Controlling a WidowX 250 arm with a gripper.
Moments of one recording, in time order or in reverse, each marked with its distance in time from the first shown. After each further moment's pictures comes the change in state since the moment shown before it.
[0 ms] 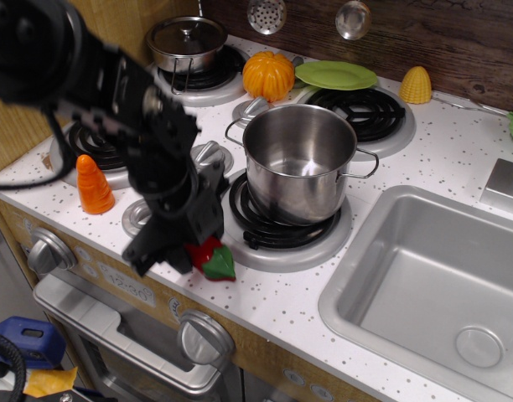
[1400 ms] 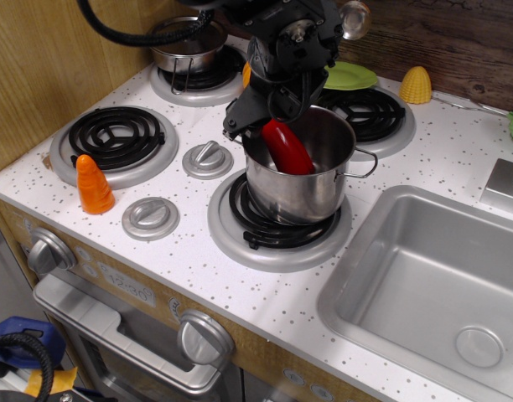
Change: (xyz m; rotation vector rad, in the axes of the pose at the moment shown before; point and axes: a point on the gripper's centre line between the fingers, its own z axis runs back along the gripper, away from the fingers) arm -0.014 0.126 0.025 0.265 0.371 -0.027
